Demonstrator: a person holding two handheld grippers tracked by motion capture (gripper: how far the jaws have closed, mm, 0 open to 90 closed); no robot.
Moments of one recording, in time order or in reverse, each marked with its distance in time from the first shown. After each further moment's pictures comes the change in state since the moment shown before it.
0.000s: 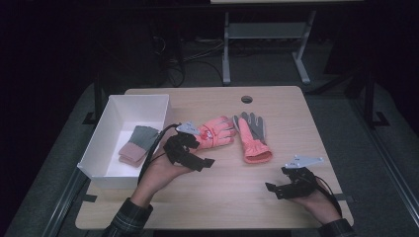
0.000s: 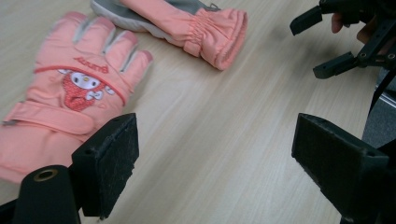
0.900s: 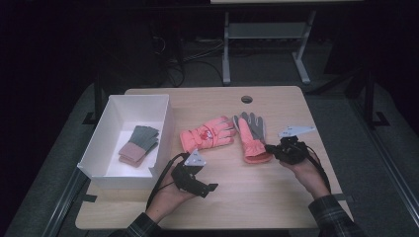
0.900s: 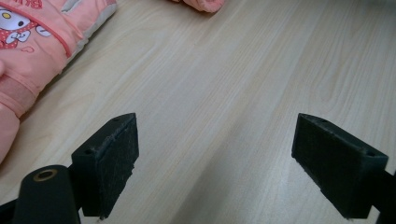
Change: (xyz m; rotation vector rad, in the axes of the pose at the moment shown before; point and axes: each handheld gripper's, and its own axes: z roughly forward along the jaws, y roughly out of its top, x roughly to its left) left arm -0.016 -0.065 0.049 -0.011 0.028 0.085; right arm -0.036 0.074 0.022 -0.074 -0.020 -0.026
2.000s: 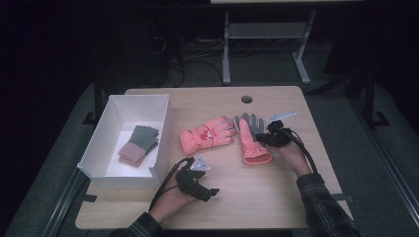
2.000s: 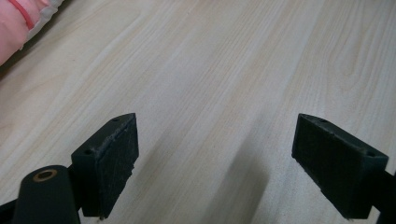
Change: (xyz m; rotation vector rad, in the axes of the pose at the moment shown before) left arm 0.000 -0.010 0.022 0.040 -0.016 0.016; right arm -0.035 0.021 0.063 0.065 0.019 0.020
